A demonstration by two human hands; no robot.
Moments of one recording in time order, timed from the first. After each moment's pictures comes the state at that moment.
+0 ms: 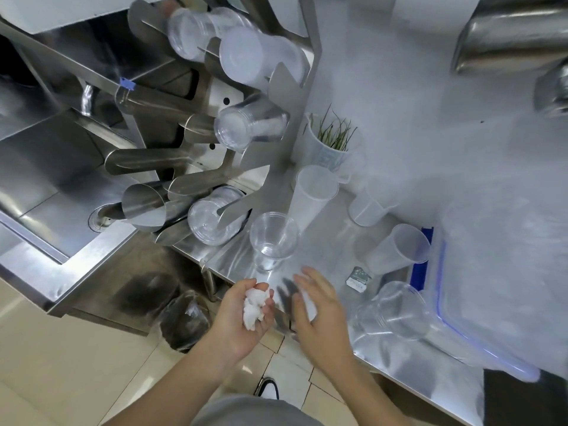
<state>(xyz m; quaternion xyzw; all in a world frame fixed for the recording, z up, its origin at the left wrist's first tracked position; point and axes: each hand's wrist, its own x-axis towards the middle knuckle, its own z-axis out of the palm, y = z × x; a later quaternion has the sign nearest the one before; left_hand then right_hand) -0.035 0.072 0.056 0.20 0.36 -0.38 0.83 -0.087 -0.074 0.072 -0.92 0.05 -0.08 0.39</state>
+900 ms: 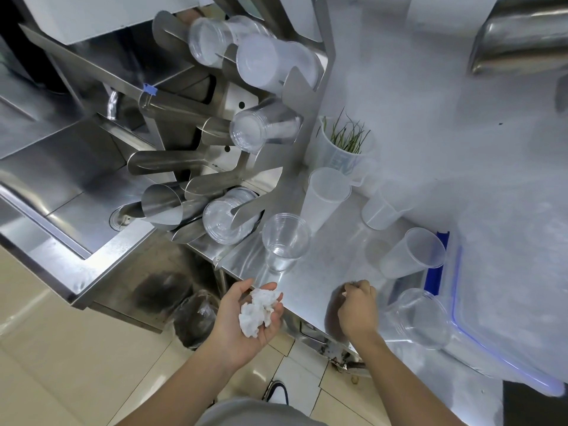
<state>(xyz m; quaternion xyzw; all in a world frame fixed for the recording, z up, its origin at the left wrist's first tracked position) -0.048 0.091 0.055 0.11 0.31 -0.40 0.86 -0.050 -0.152 -0.017 -0.95 0.25 0.09 0.14</state>
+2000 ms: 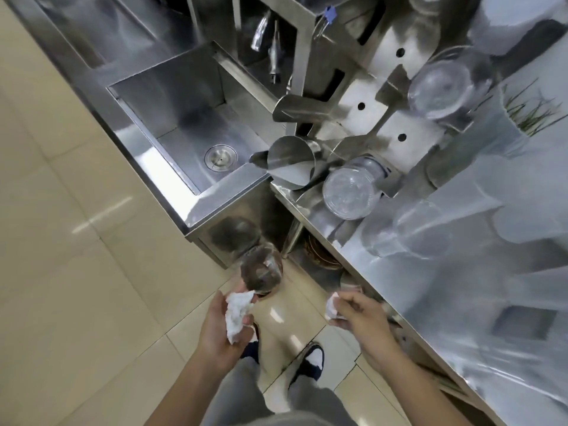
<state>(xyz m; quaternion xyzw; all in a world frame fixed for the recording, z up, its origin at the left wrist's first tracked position) -0.117 0.262 -0.047 0.18 0.51 -0.14 0.83 -0.067 0.013 -0.013 -0.70 0.20 0.26 0.63</state>
